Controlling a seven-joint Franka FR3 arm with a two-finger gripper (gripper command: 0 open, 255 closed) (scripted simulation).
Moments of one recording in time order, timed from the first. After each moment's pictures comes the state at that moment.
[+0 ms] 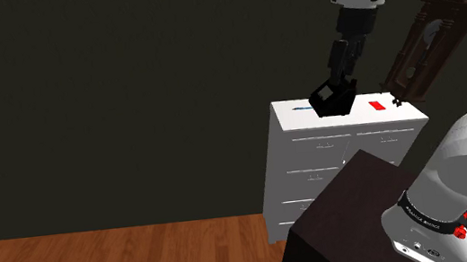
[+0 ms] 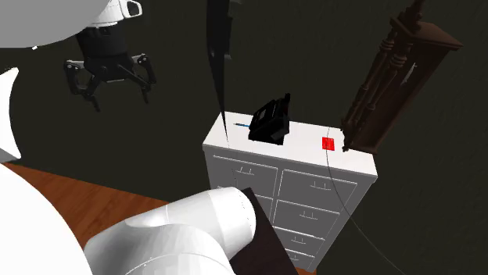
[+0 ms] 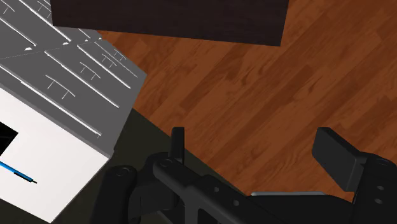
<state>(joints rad) 0.00 -0.78 0.05 -2.40 0.12 1.57 -0.05</state>
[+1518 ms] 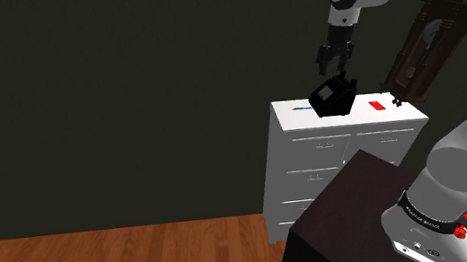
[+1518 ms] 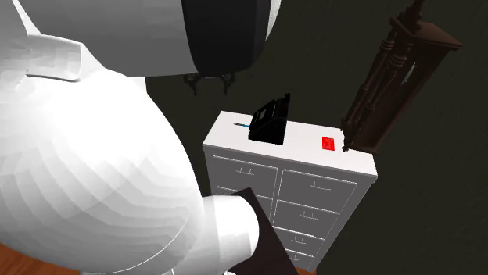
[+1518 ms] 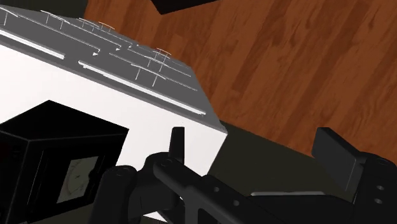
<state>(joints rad) -0.21 -0.23 -0.21 -2.19 0.00 1.88 -0.15</state>
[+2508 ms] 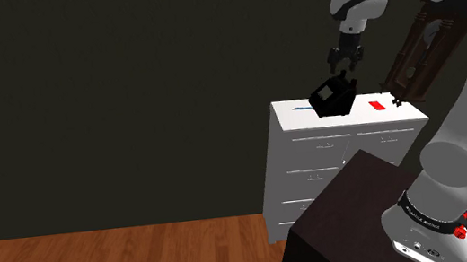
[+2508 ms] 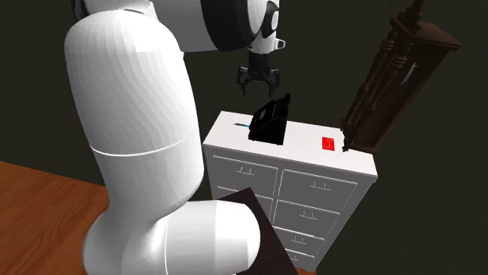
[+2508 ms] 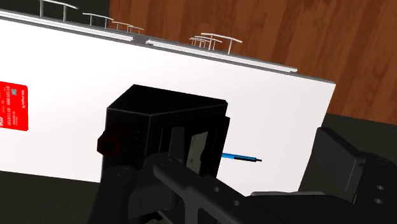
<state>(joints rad) -0.36 0.22 -0.35 -1.85 0.09 1.95 -0.25</state>
